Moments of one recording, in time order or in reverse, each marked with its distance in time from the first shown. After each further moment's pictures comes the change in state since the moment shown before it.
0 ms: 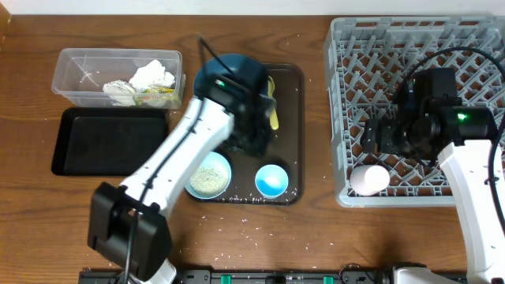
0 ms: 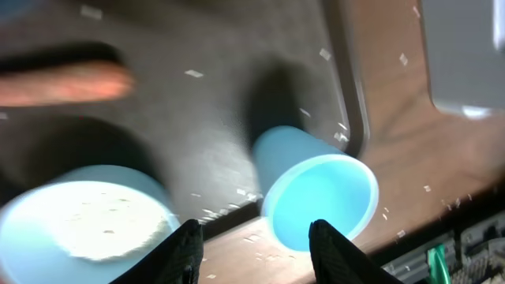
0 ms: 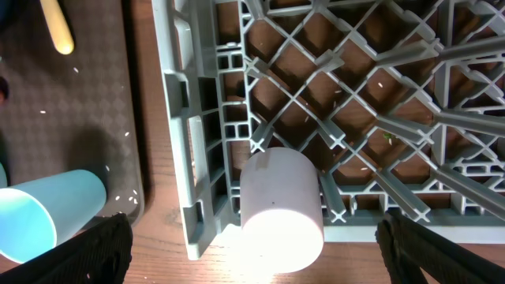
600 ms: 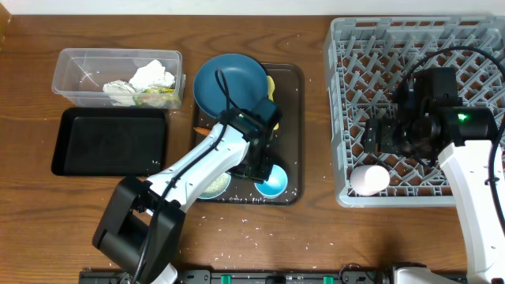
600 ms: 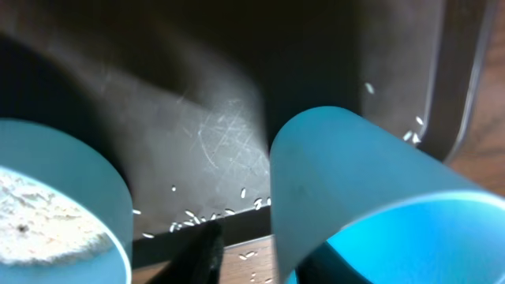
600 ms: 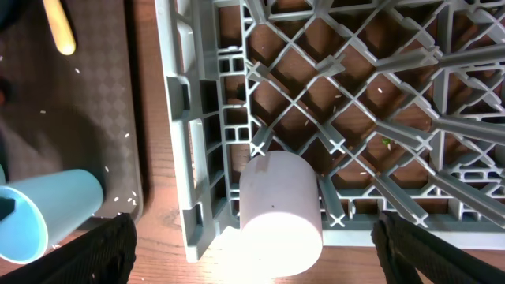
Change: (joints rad) left arm -0.073 0.000 -0.287 0.206 -0.082 -0.225; right arm 0.000 0.000 0.000 0.007 -0.001 -0.015
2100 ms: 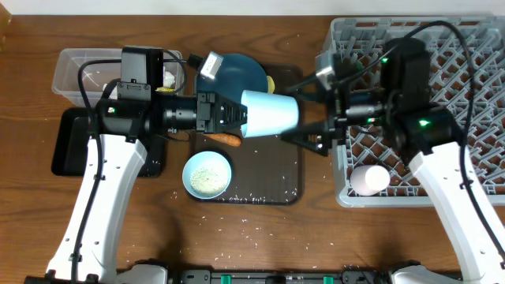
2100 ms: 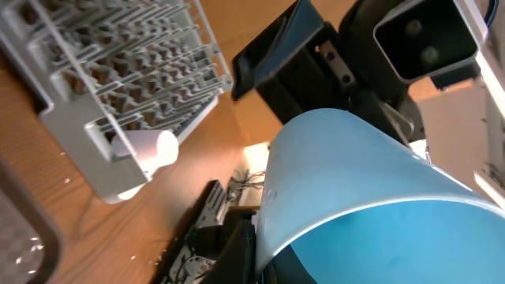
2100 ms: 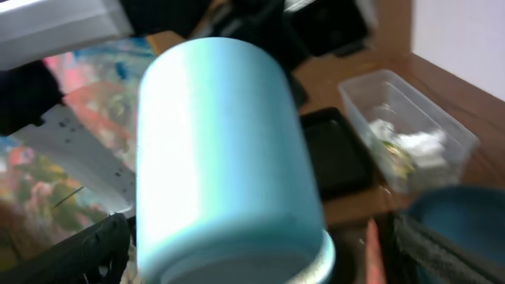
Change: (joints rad) left arm 0.505 -0.359 0.090 0.216 1.212 0.065; right arm 0.247 0.000 0.000 0.741 -1.166 -0.325
